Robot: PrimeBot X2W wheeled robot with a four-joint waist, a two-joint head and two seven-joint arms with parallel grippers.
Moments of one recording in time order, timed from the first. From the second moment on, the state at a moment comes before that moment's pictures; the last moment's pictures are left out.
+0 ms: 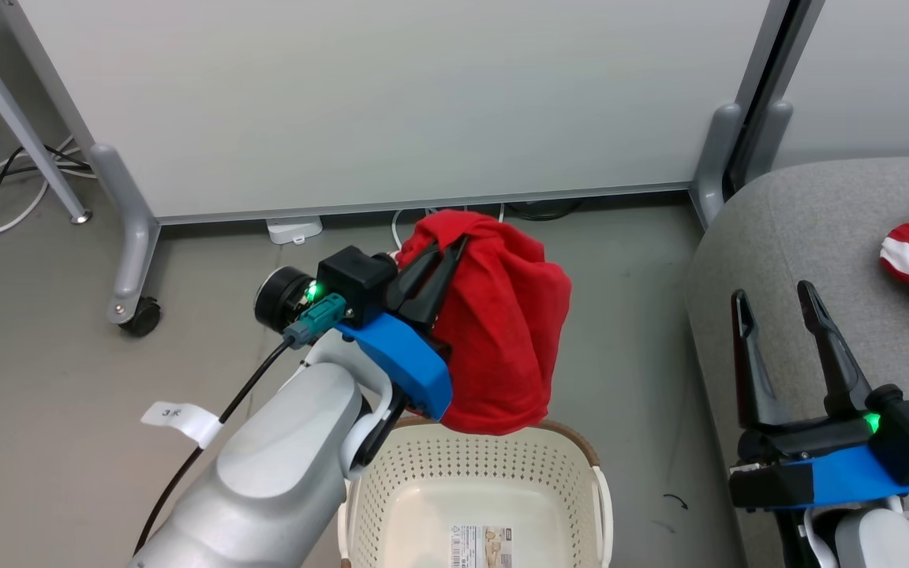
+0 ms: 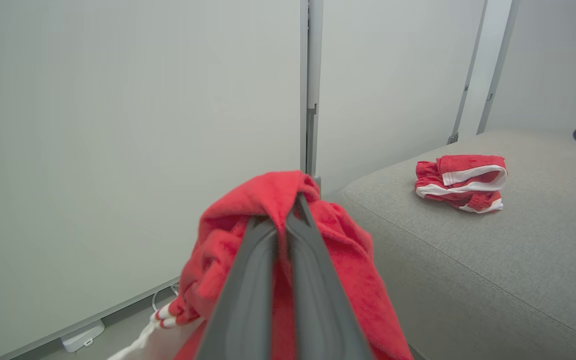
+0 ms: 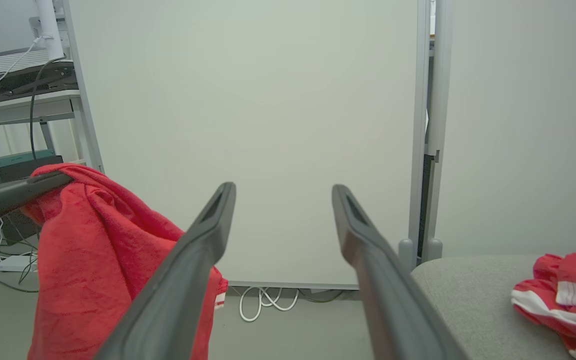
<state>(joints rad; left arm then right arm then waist) -0.70 0.13 -0.81 0.64 -0.61 -0.10 -0.26 -0.11 -0.05 -0.02 0.04 0.13 0.13 -0.26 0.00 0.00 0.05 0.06</state>
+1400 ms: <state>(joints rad) -0.74 0.09 -0.87 0.61 -0.58 -0.11 -0.26 -0.45 -0.06 0.38 0.44 0.05 0.13 -0.26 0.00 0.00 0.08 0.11</state>
